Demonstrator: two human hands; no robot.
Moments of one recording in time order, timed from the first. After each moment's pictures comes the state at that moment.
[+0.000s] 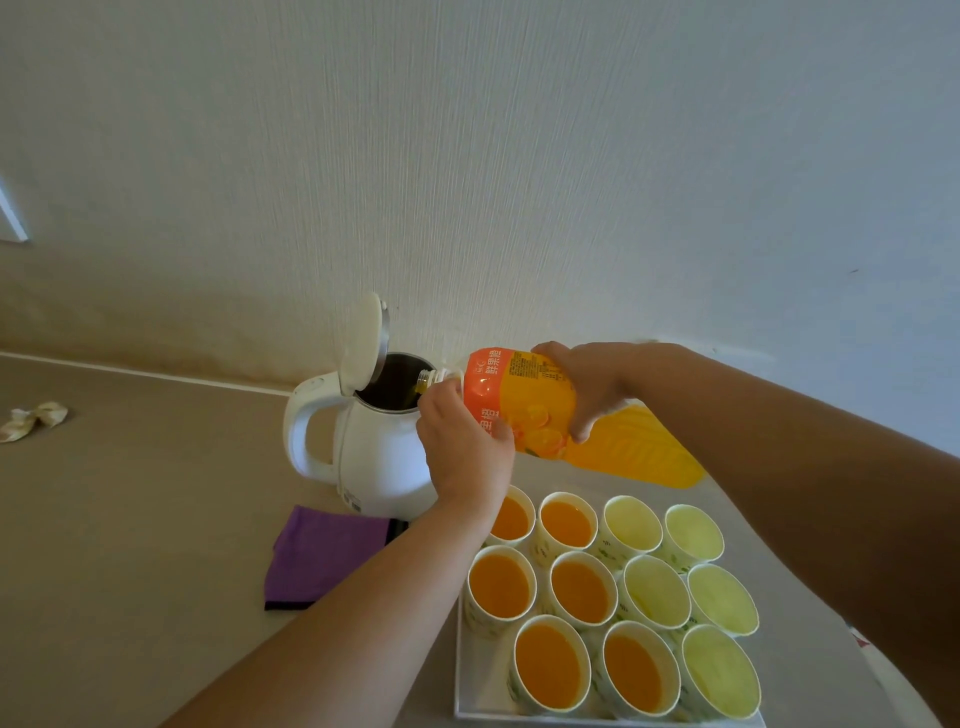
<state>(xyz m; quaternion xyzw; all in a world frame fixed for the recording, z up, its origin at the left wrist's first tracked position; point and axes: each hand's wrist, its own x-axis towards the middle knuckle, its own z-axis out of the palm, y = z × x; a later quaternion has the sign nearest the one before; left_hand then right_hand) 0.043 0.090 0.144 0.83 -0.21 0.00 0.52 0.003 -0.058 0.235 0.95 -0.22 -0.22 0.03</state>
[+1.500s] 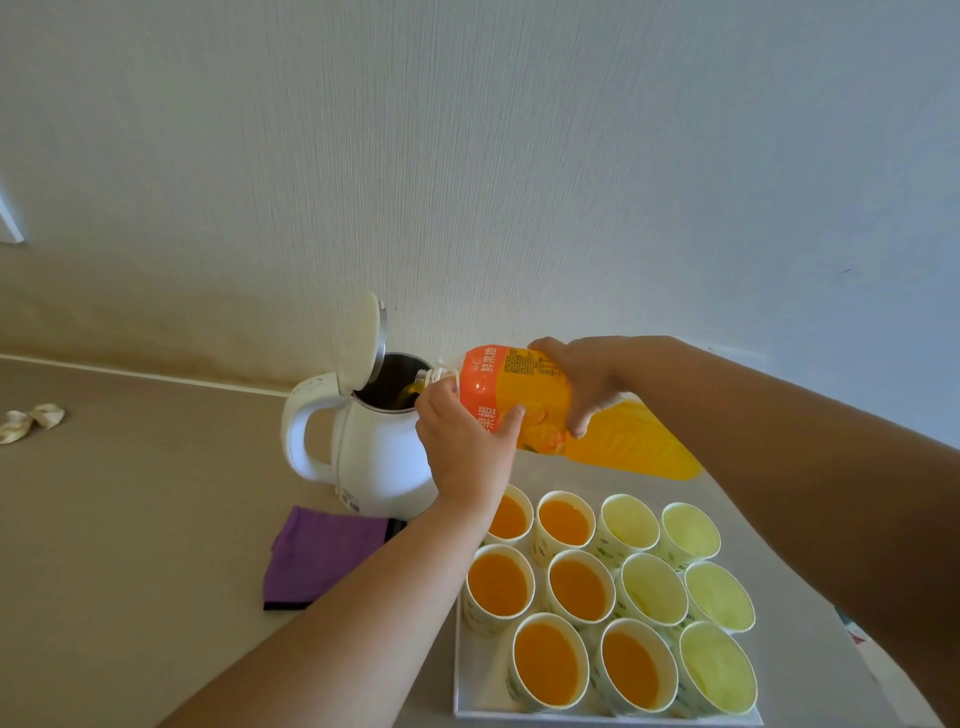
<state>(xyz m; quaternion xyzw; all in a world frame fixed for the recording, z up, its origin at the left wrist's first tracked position) 0.046 0.085 0.139 0.80 -0.20 0.01 0.57 0.006 -0.057 0.238 0.95 -0.22 -0.22 0.04</state>
